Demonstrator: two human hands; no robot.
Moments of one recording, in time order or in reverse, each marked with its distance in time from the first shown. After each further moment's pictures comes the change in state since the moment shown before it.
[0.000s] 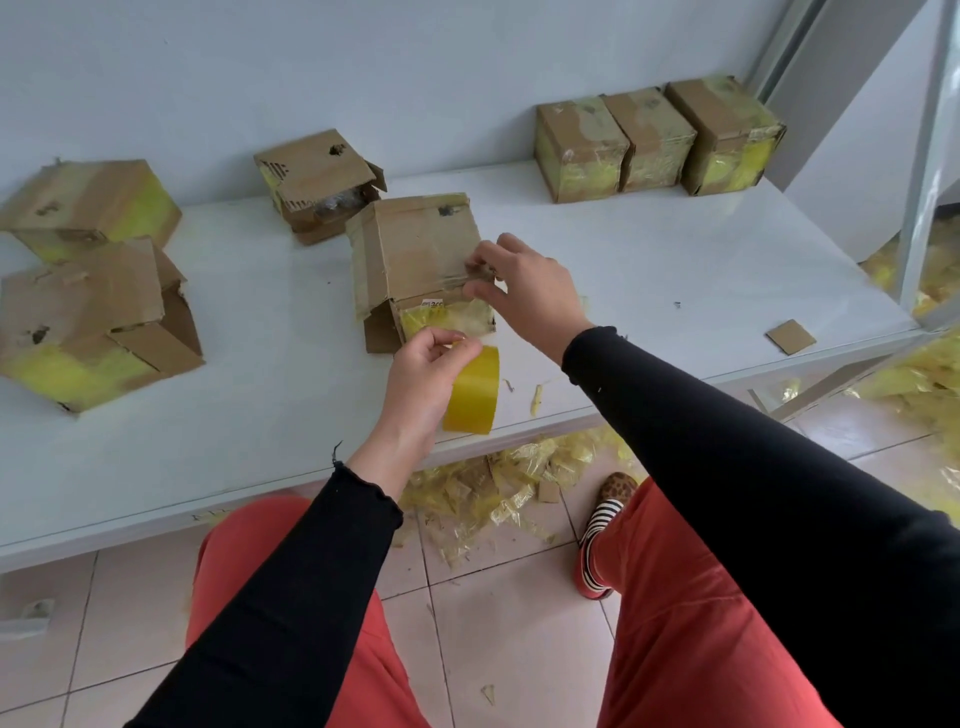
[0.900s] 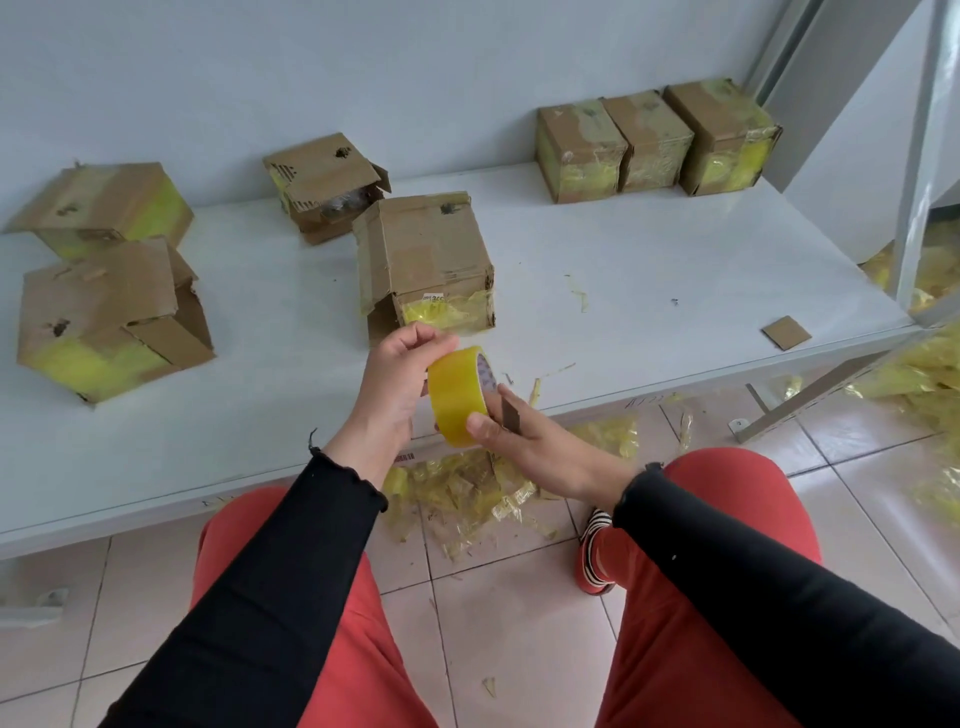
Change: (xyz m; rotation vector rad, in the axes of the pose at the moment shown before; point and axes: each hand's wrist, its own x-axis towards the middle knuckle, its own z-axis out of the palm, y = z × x) left_hand -0.007 0.011 -0.023 0.034 0.012 0.035; right_hand -0.143 -0.059 -0.023 0.821 -0.550 0.101
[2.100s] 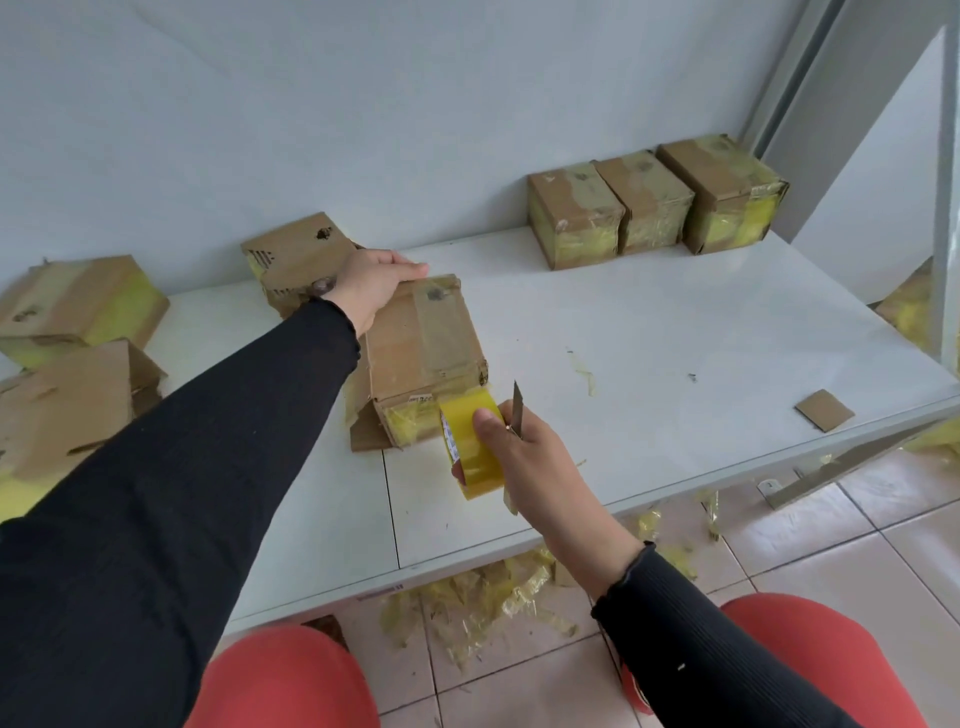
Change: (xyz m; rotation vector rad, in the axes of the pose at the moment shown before) left_hand 0.249 0.084 0.001 0.377 -0.038 0.052; right_hand 0.069 -0.011 -0.034 0.337 0.501 0.297
